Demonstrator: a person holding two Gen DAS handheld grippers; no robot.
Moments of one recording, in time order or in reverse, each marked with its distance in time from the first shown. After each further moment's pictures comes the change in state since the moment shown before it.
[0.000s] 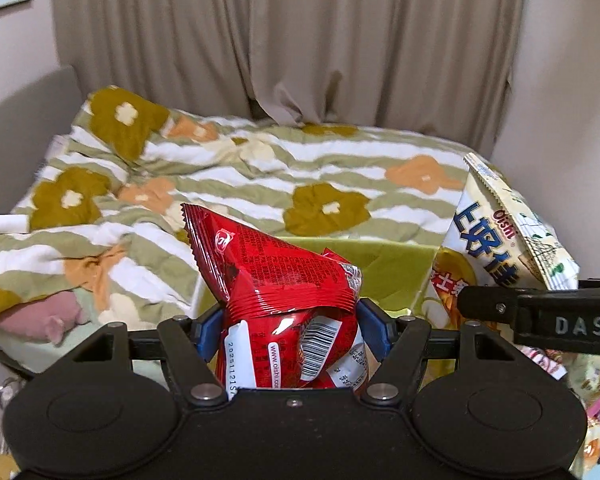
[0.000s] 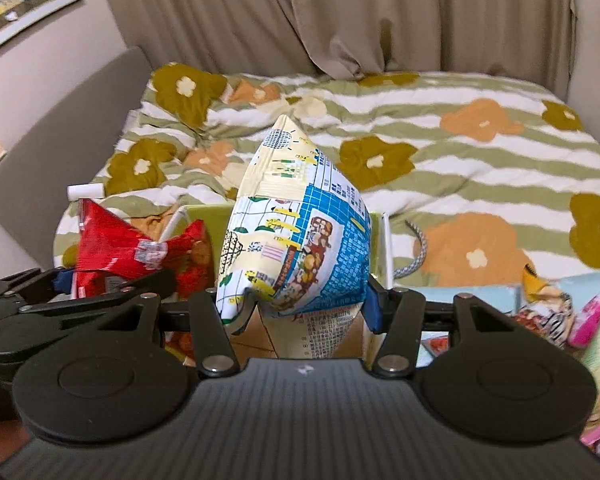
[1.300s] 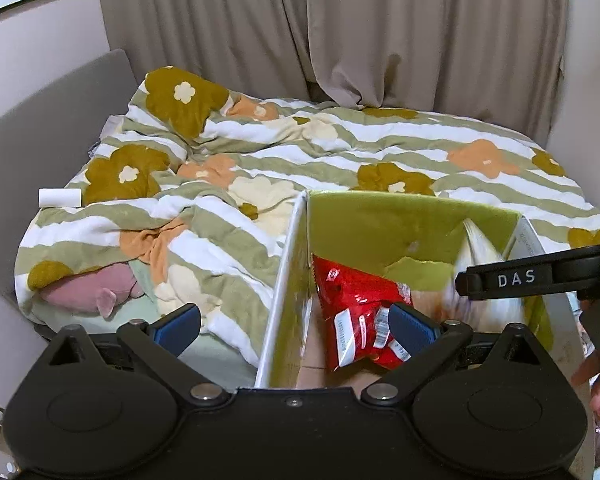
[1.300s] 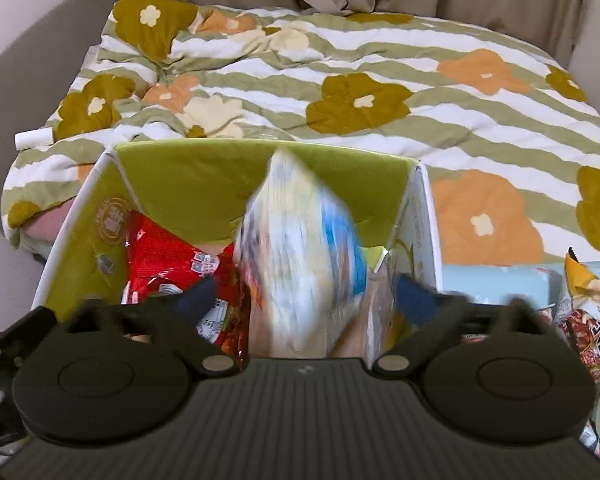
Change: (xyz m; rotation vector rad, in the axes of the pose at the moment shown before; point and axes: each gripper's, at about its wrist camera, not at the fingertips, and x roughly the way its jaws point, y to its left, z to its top) left arm 0.003 0.041 -0.031 -0.039 0.028 0.179; right arm 0.106 0.015 -0.007 -0.058 0.131 -0.089
